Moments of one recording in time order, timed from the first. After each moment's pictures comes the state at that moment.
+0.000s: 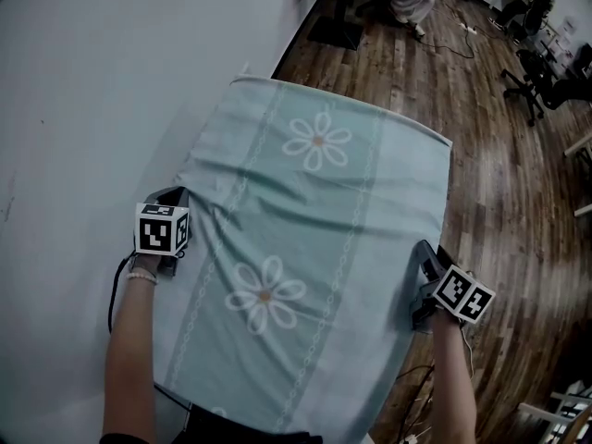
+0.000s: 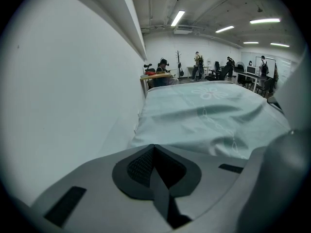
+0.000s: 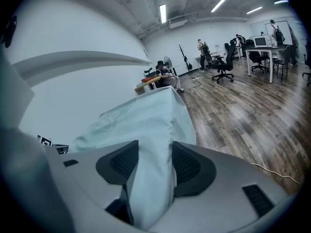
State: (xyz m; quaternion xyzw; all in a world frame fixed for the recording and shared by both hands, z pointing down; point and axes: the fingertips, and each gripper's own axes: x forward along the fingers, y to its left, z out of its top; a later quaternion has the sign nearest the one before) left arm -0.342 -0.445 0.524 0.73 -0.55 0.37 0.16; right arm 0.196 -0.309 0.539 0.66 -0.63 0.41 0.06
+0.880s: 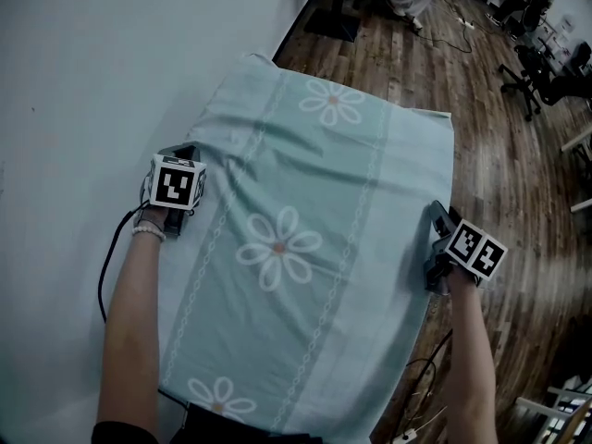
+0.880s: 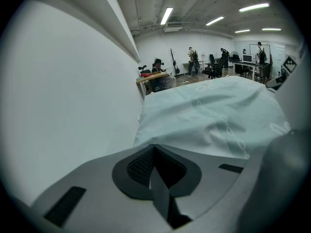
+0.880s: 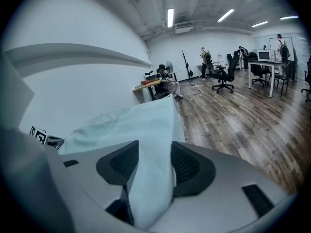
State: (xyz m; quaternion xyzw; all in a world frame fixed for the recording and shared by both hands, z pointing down) left arm -0.313 -0.535 0.534 0.73 -0.54 0.40 0.10; right arm 0.224 -0.393 0.541 0.69 -0.62 0.36 0.09
